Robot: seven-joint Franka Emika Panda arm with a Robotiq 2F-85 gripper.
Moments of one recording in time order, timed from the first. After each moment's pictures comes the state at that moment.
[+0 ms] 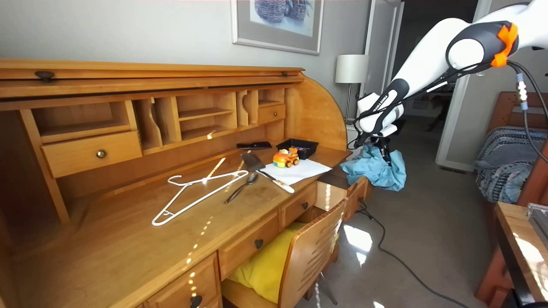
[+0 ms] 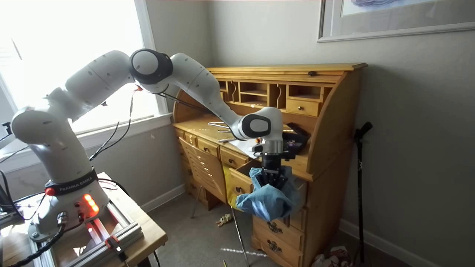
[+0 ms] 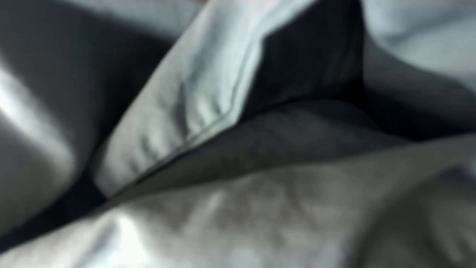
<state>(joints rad) -0.31 1.03 -0.46 -1.42 -0.06 2.20 2.52</state>
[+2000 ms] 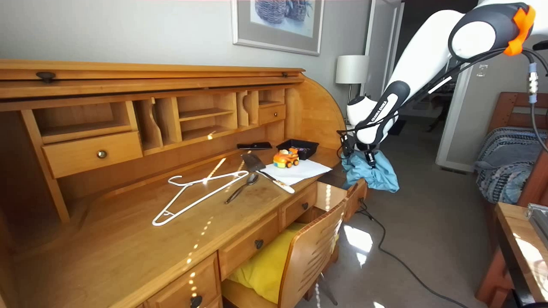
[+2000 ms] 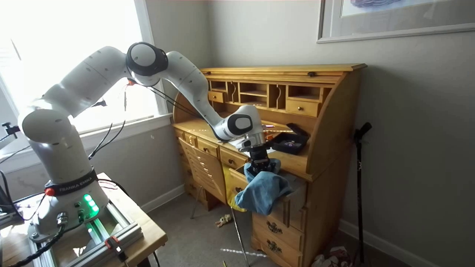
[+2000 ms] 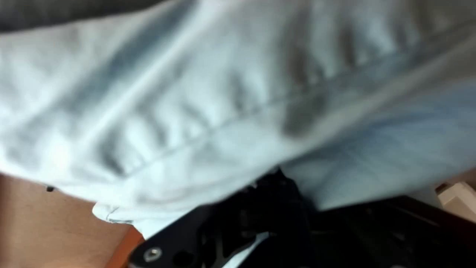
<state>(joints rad) -0.12 0.95 -0.48 -1.65 -0.19 2.52 2.44</state>
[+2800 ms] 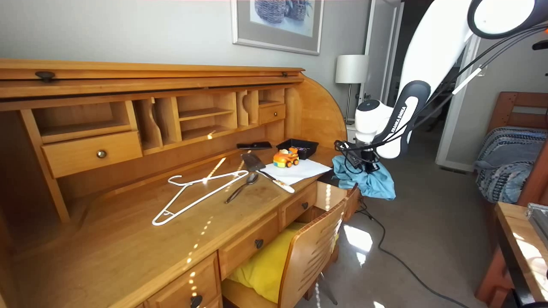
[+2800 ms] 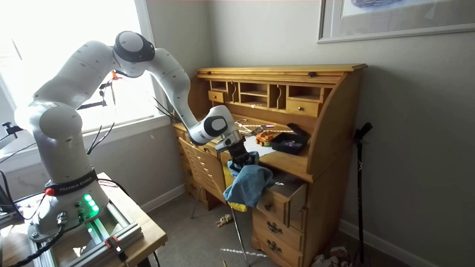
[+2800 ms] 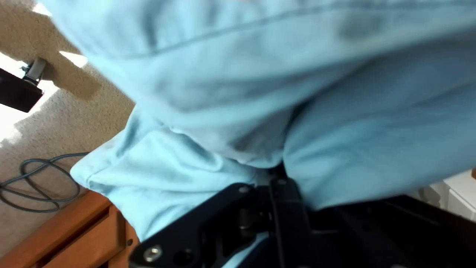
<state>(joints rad) 0.17 0.84 -0.62 -2.03 -0.25 2.91 2.32</state>
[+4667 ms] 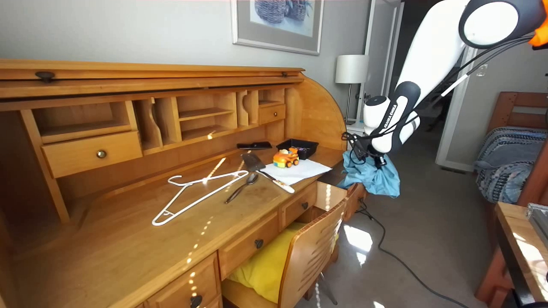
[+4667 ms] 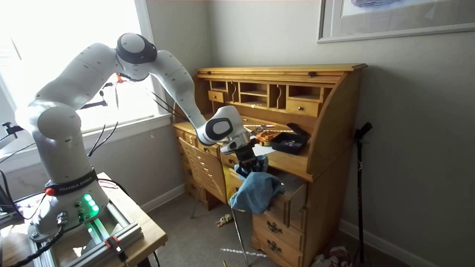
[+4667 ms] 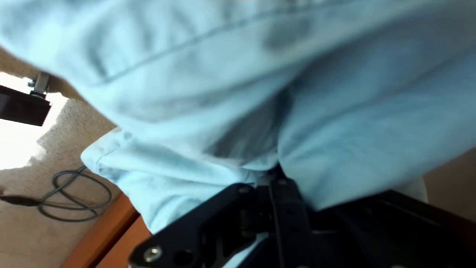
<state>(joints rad) 0.13 0.88 -0.68 -1.99 0.01 2.87 2.23</state>
